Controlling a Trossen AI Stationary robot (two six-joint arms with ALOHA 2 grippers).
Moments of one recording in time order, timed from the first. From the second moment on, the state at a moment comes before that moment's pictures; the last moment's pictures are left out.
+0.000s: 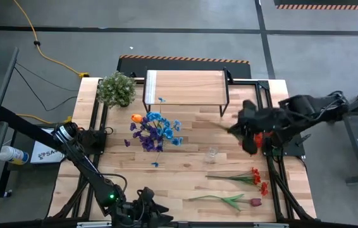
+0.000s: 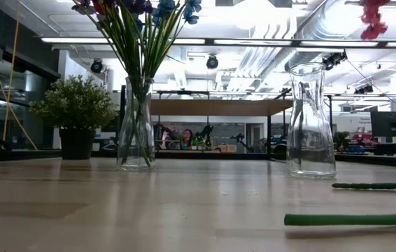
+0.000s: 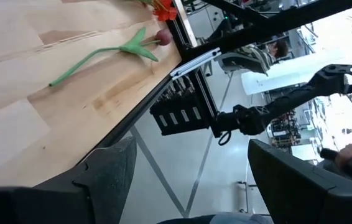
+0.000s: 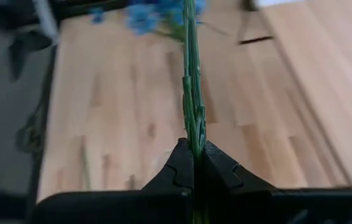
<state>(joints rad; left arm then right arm) -0.91 1.82 1.28 0.08 -0.78 -1.55 0.31 1.13 1.46 -1.09 0.26 0.40</state>
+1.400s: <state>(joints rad) -0.82 1.65 1.28 0.54 -0.69 -1.00 0.72 1.55 1.73 -1.25 0.36 0.24</state>
